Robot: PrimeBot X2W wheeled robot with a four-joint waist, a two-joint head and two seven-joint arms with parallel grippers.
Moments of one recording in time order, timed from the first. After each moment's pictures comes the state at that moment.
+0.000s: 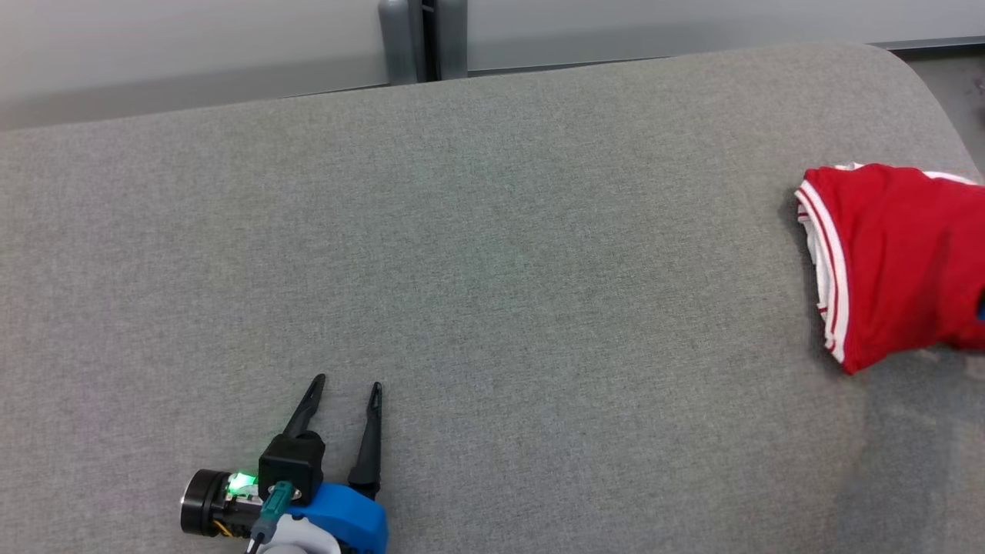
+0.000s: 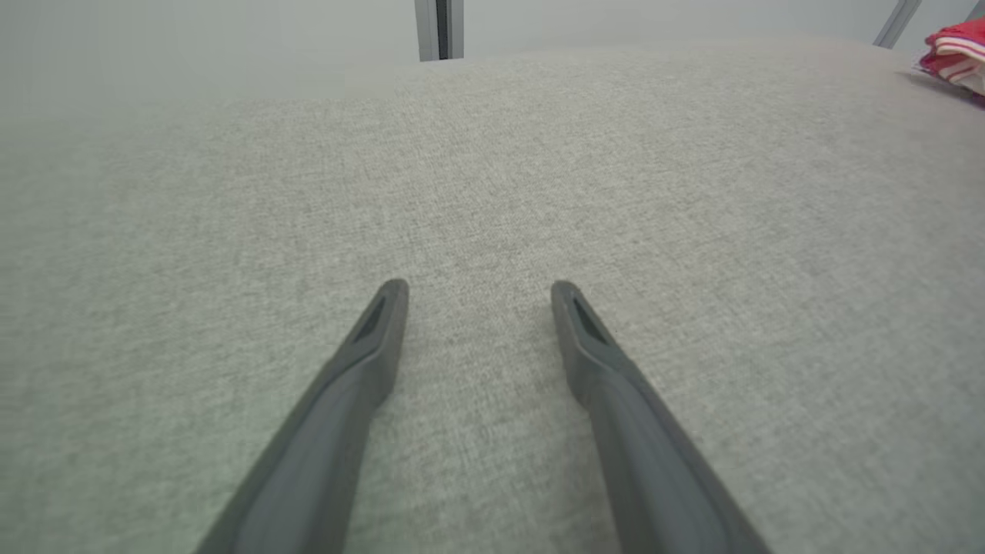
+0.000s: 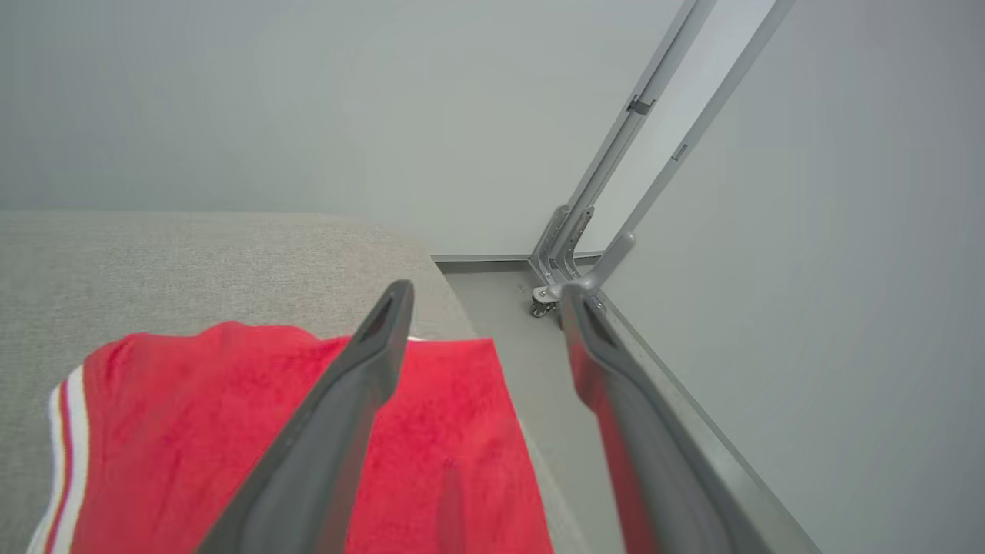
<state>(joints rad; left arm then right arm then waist) -0.14 0.06 -0.22 0.48 -0.05 -0.03 -0.26 -0.75 -0.32 -0.57 0.88 -0.38 0.13 -0.19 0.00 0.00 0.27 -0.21</state>
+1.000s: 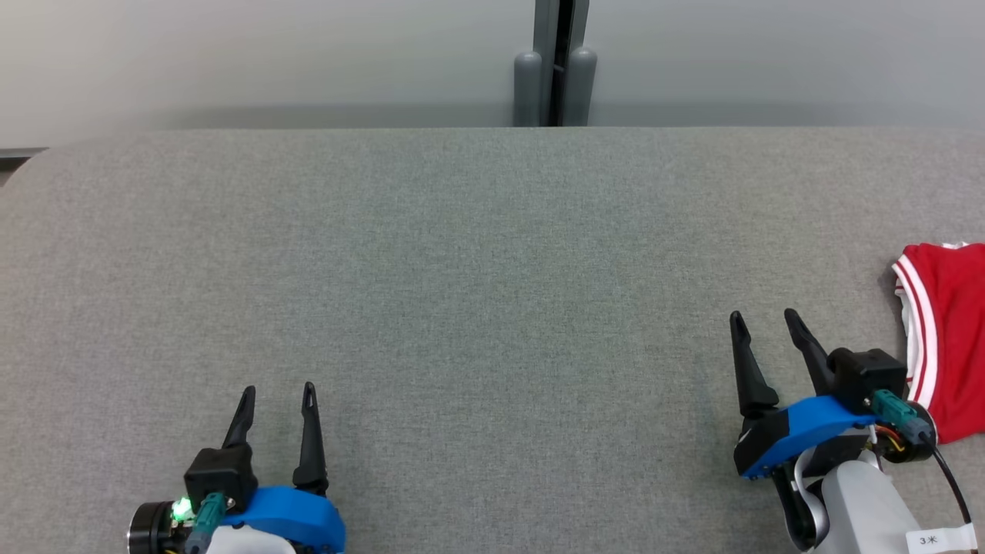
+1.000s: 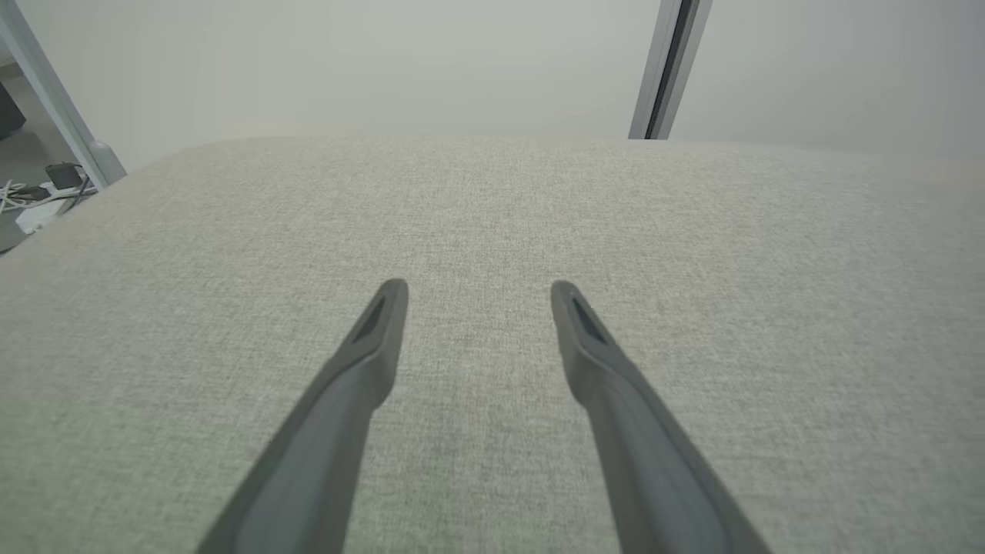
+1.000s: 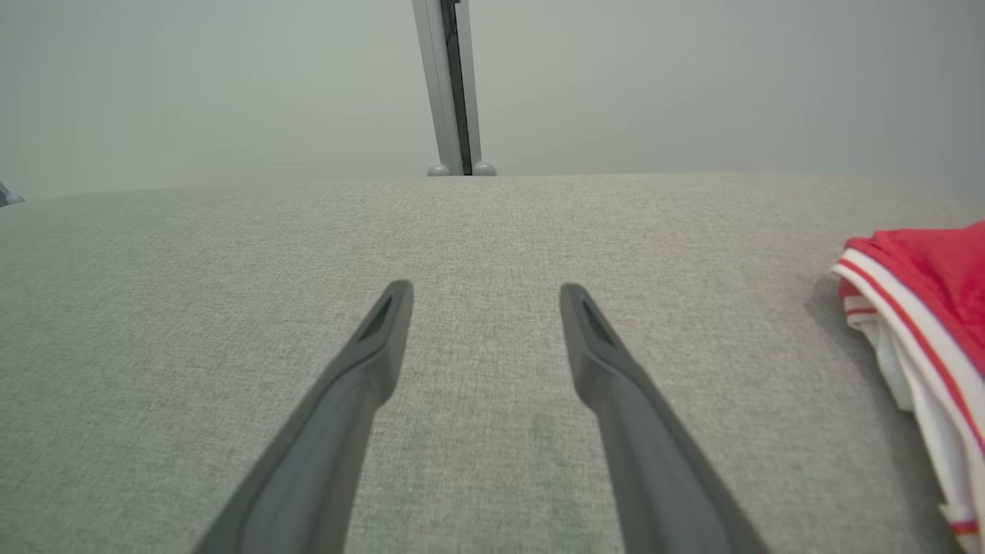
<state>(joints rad) -0.11 0.05 -0.07 0.44 -0.11 0.01 -0.26 -0.34 -0.05 -0.05 0.60 0.09 0.13 -0.26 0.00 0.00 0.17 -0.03</state>
